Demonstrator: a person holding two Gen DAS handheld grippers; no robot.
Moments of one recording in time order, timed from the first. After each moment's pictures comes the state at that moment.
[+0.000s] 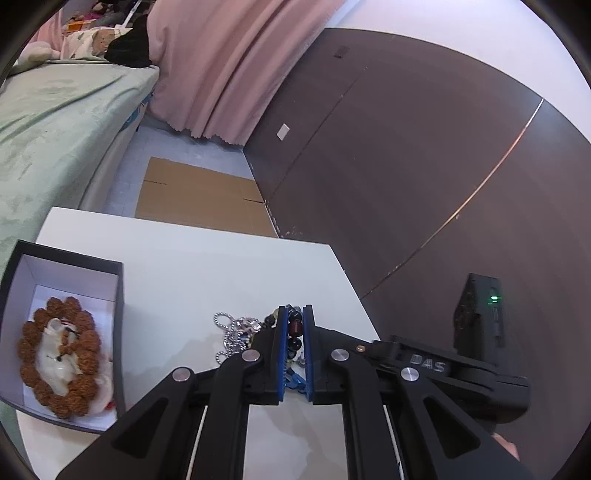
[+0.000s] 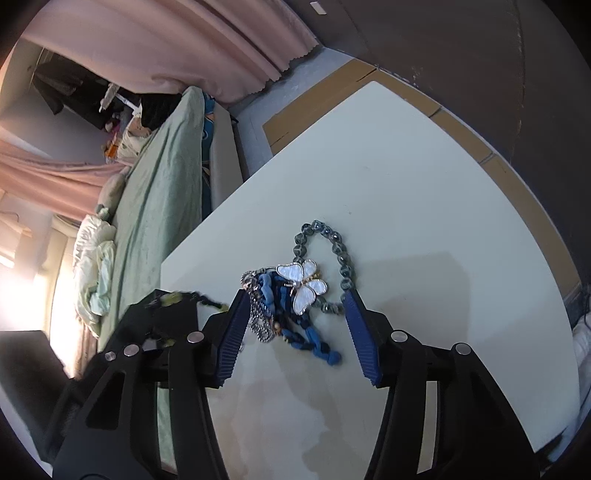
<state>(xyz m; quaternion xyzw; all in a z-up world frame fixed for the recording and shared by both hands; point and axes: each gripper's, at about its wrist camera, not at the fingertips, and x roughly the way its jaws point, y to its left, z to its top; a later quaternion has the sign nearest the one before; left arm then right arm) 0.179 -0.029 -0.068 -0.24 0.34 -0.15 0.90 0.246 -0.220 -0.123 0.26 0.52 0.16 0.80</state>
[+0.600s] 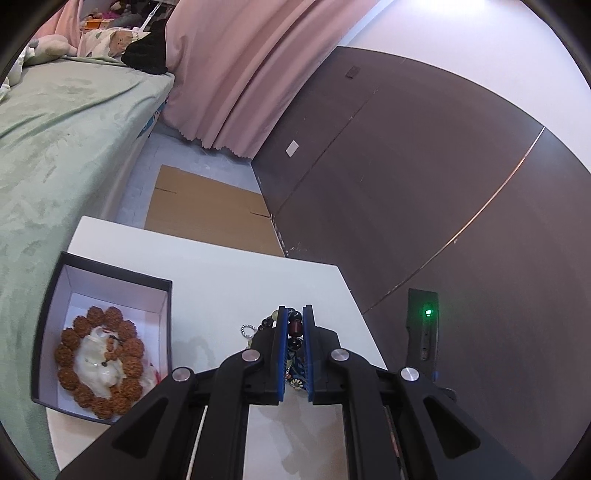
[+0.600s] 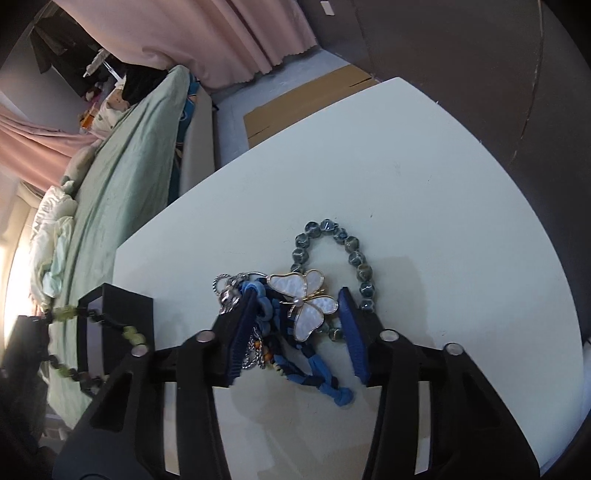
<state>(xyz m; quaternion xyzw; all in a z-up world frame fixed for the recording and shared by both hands) 0.160 0.012 -0.048 -0.27 0.32 -0.14 0.90 0.262 -0.175 -0.146 0.17 0.52 0.12 0.83</state>
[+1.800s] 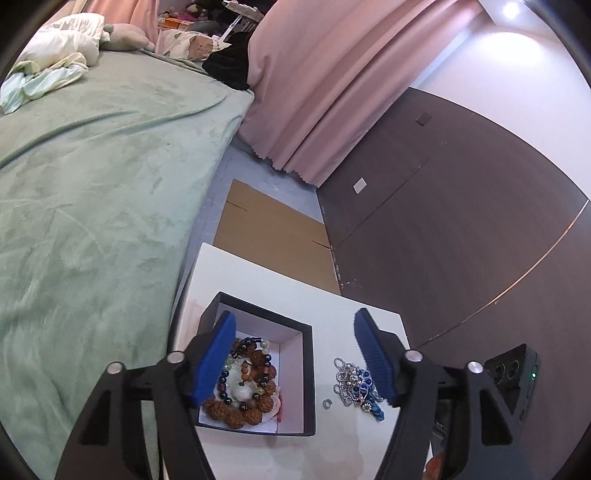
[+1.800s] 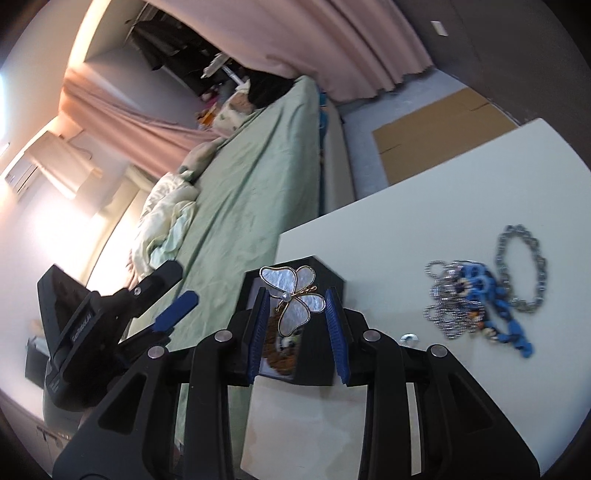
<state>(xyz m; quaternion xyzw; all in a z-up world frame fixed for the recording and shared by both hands) 0.126 0.123 -0.035 -0.32 0.31 -0.01 0.89 0.212 -0.102 -0.077 0.23 0.43 0.34 0.80</state>
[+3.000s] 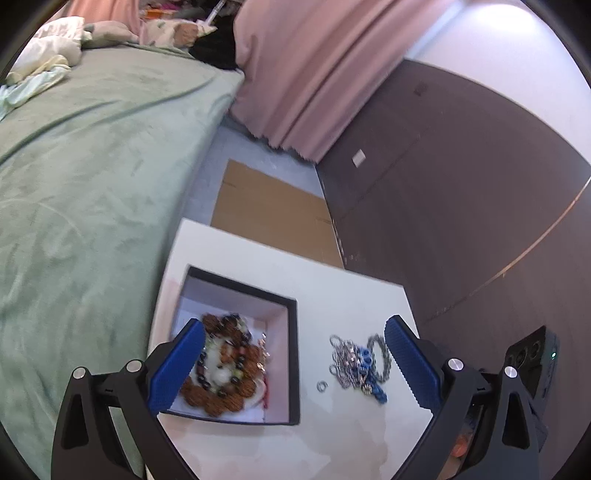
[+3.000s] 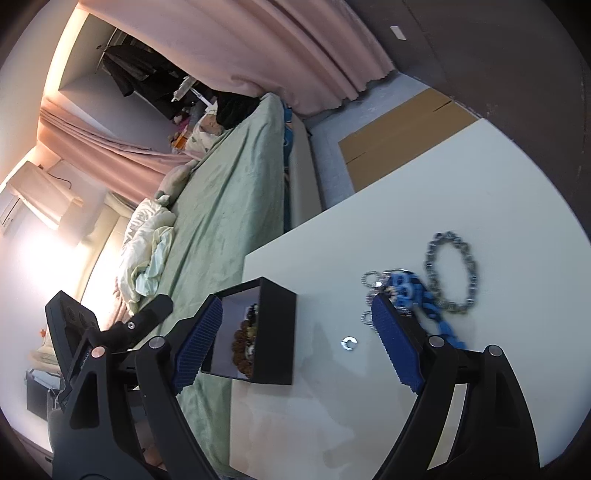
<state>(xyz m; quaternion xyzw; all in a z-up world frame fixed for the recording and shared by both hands) 0.147 0.088 -0.046 -0.28 0.37 -0.03 0.89 0.217 -0.165 -0.074 0.26 0.44 0.27 0.82</state>
